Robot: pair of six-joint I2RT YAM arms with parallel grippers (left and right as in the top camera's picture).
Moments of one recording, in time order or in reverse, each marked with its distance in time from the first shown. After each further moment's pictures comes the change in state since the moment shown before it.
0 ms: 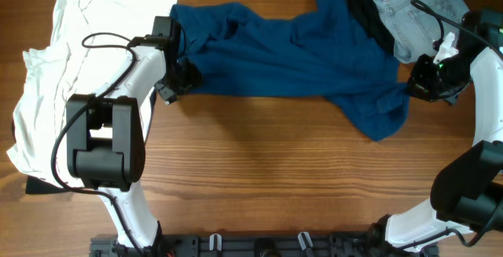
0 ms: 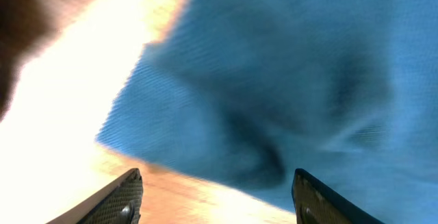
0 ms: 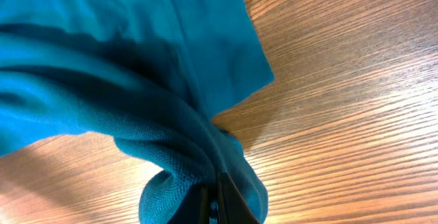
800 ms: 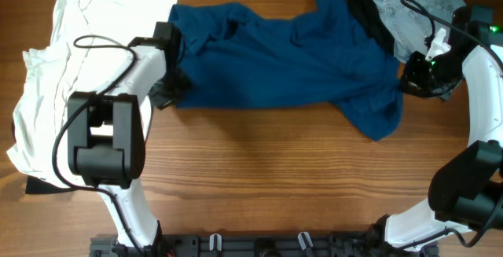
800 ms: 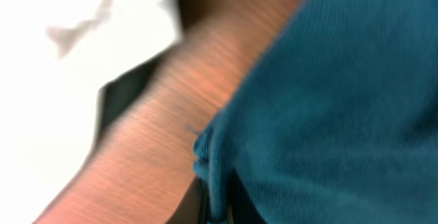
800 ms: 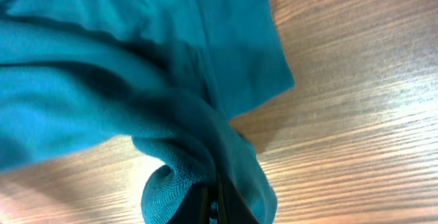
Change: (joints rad) left arm 0.015 0.019 0.008 -0.150 -0.183 -0.037; right arm 0.045 0.000 0.000 0.013 -0.007 -0.003
